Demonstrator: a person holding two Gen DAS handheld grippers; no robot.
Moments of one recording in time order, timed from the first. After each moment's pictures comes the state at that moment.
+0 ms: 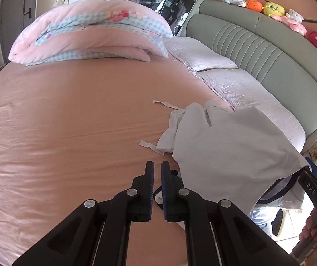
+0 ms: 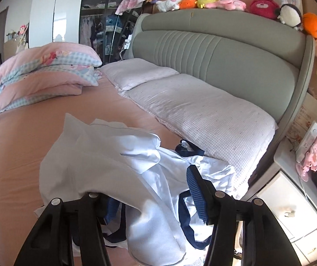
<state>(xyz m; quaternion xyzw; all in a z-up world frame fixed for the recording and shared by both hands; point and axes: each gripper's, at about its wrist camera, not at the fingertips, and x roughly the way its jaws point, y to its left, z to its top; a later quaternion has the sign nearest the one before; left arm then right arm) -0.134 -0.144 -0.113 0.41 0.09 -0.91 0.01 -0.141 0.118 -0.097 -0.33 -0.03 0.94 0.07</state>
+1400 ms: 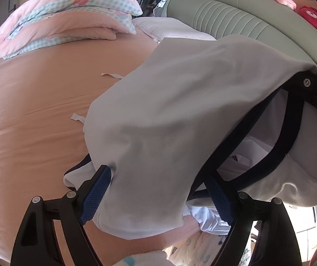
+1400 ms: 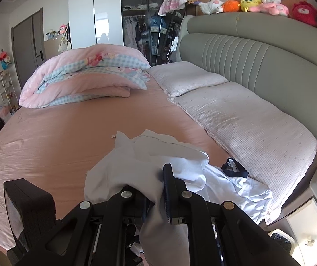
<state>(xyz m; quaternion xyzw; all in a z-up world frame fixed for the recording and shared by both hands) -0.165 -0.004 -0.167 0.45 0.11 -0.89 -0.01 -0.165 0.099 -0.070 -0.34 -0.02 0.94 -0.08</state>
